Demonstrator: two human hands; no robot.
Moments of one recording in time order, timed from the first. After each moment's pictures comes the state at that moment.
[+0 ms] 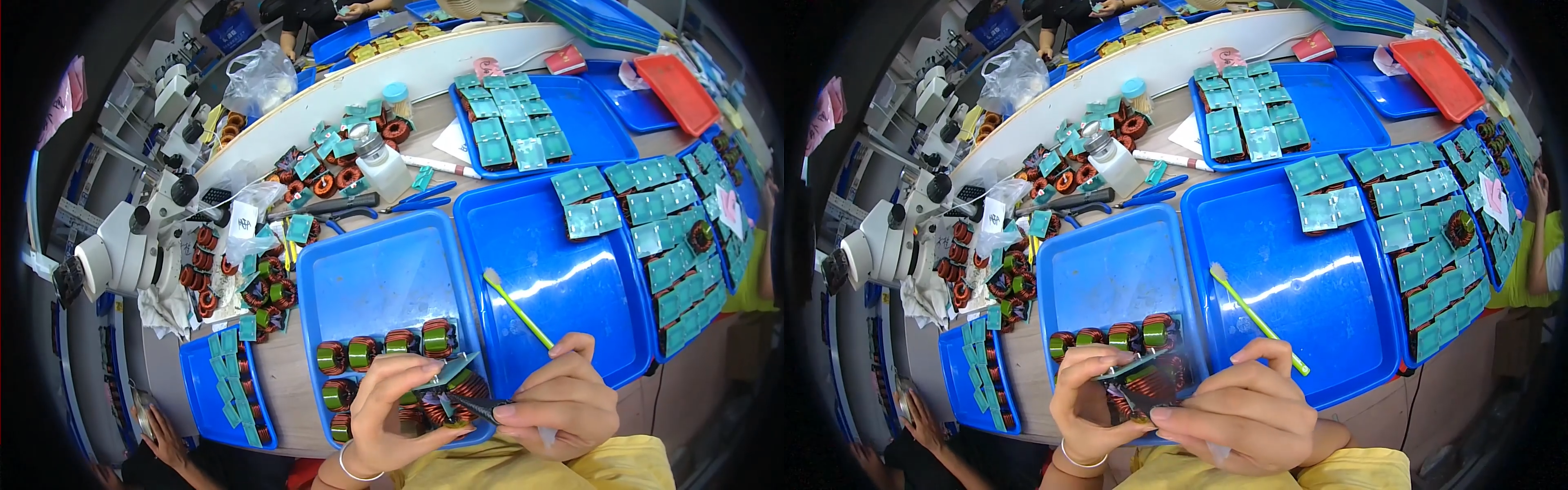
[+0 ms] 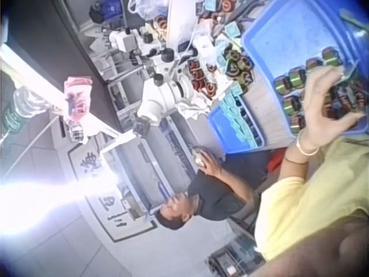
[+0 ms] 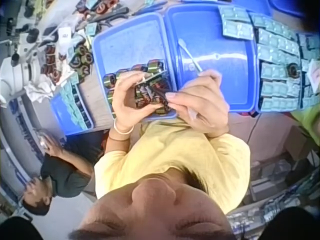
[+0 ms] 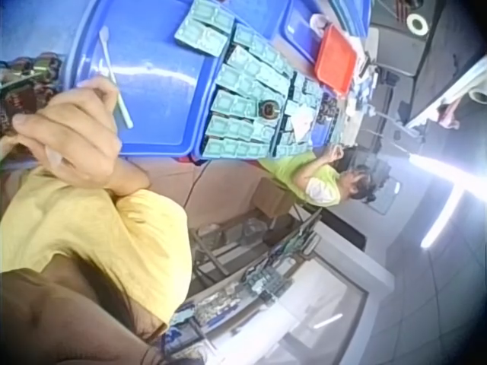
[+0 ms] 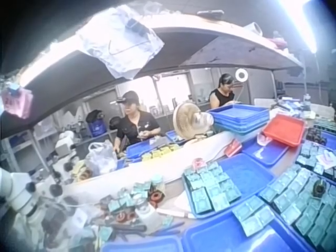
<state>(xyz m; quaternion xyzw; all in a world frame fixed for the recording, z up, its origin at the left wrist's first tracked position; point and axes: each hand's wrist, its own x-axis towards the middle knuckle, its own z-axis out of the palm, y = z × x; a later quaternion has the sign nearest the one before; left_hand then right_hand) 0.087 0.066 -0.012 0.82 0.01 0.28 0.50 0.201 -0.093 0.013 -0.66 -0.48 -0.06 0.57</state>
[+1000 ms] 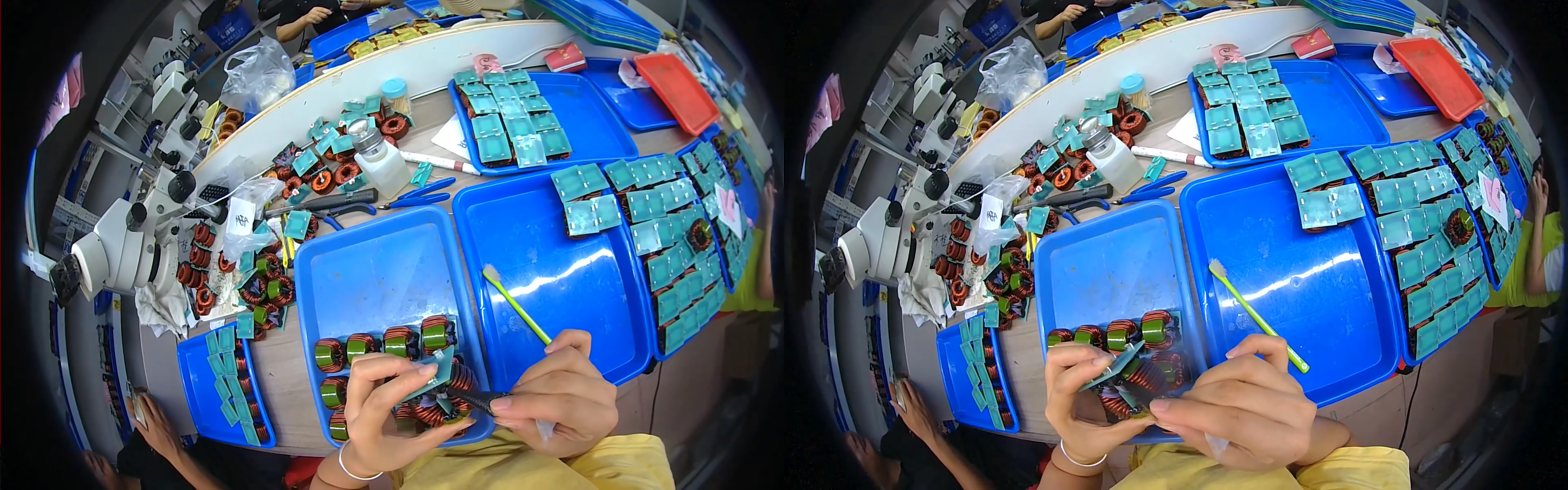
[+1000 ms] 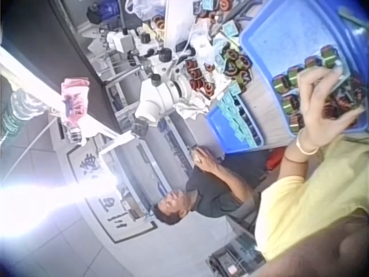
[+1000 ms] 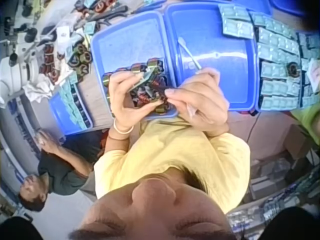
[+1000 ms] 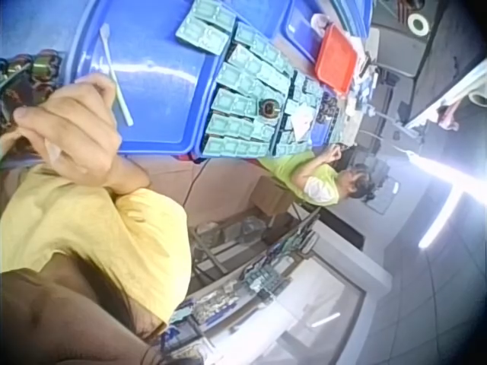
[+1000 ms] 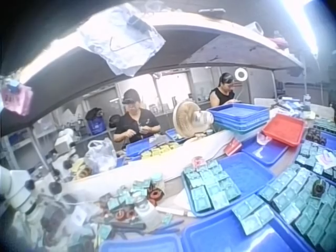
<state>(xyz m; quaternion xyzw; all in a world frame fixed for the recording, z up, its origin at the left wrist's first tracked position) 0.083 0.062 -0.006 0.85 0.06 0.32 0.41 0.203 -0.090 0.010 -0.65 -0.49 -0.06 0.58</state>
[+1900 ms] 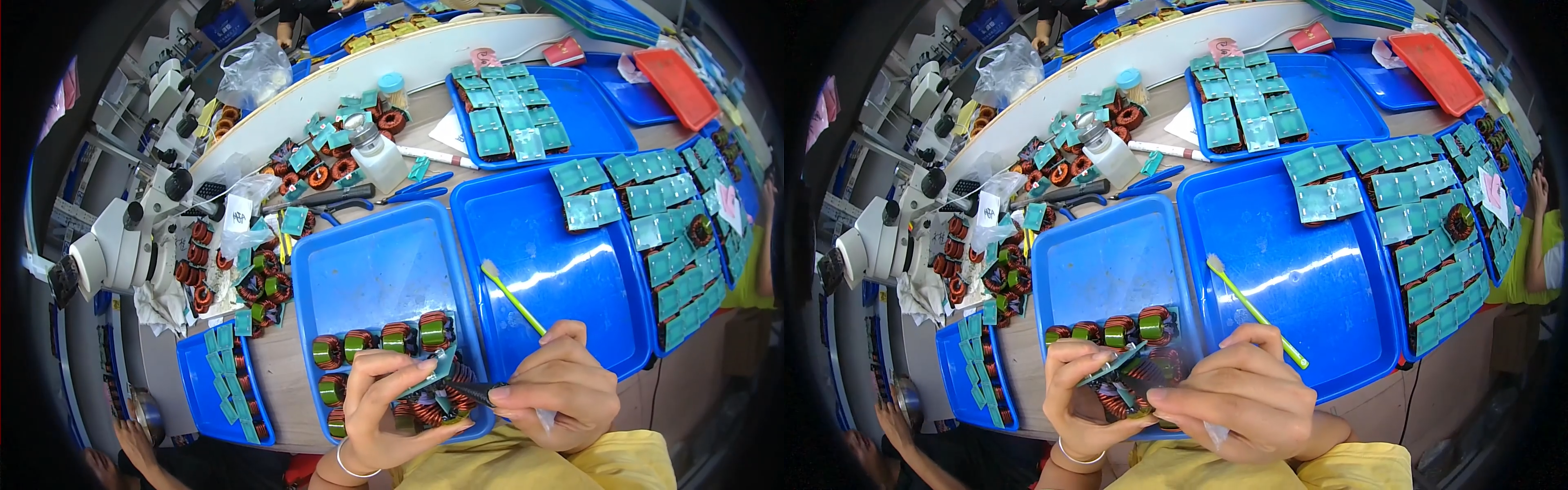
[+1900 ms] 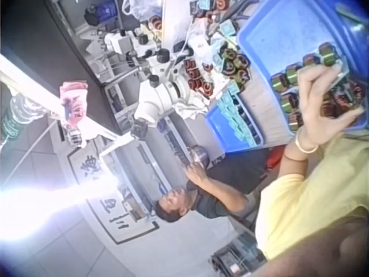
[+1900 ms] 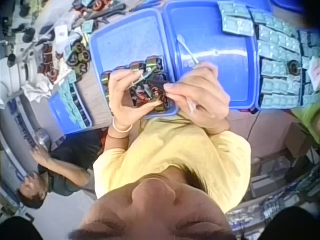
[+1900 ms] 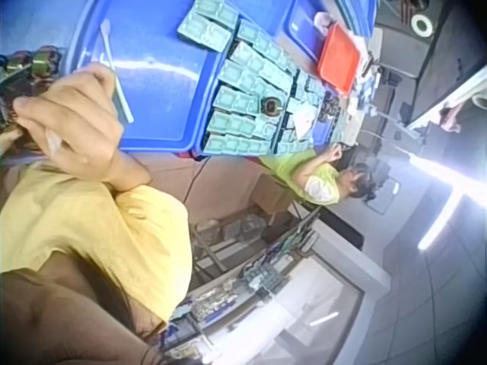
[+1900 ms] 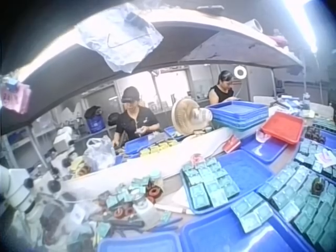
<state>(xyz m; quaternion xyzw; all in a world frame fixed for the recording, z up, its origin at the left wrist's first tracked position) 0.083 0.064 -0.007 0.85 0.05 0.29 0.43 0.208 -0.089 0.009 -0.65 -0.49 -0.04 0.58</state>
